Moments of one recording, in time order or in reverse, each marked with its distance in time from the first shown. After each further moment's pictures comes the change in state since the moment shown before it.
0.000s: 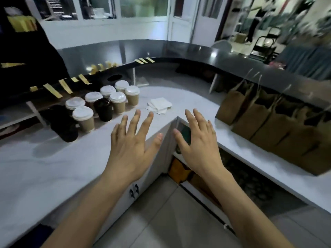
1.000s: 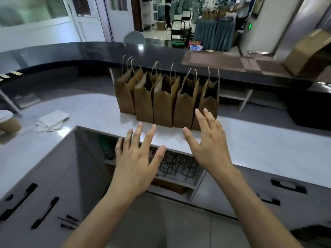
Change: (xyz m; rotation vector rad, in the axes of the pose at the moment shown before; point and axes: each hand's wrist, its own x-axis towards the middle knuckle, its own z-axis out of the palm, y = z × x) left_hand -0.032 0.355 0.170 -0.071 -0.193 0.402; right_hand -0.147 0.344 -0.195 -0.088 0.247 0.433
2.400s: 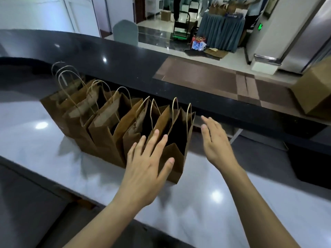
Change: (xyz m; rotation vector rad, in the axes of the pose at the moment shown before) left_hand 0.278 0.148 0.151 -0.062 -0.068 0.045; right_hand 0.295 0.254 0.004 0.153 -0.178 0.125
